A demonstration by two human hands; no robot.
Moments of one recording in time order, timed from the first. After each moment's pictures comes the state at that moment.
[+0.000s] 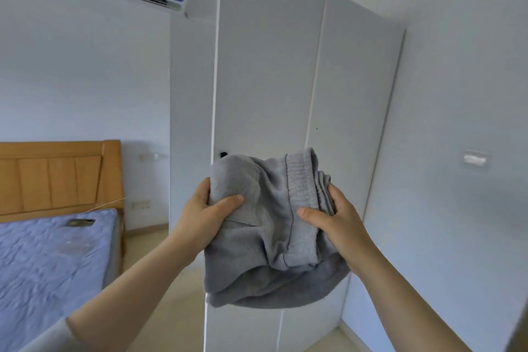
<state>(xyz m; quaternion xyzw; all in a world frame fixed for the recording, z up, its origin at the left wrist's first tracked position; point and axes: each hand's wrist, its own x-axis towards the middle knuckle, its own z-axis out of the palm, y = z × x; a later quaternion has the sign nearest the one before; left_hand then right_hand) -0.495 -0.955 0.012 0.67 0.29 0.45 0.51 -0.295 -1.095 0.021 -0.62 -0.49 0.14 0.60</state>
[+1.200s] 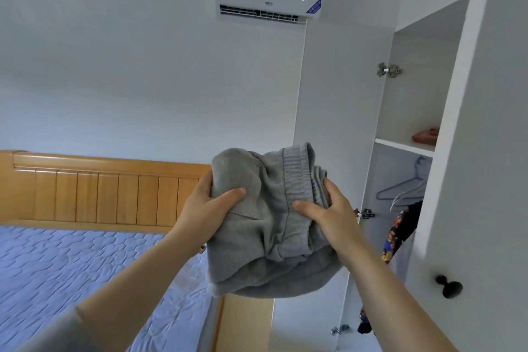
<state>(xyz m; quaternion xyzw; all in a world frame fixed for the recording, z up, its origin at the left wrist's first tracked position) -0.594 -0.502 0.040 0.59 0.45 0.58 0.35 -0.366 -0.522 0.037 -0.45 -0.62 0.27 0.58</state>
